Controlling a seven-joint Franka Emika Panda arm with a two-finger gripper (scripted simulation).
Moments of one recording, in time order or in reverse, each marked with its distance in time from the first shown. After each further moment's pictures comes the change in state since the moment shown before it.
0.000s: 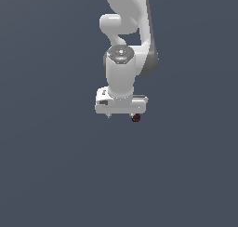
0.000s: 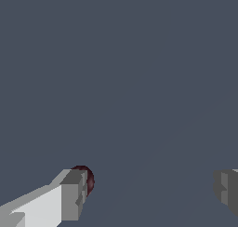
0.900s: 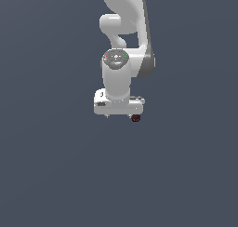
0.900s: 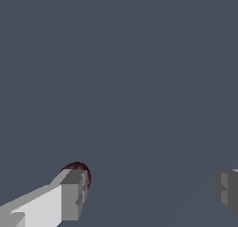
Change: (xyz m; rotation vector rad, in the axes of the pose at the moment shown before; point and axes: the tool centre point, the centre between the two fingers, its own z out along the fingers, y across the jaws) arm -0.008 0.008 0.013 0.018 -0.029 0.020
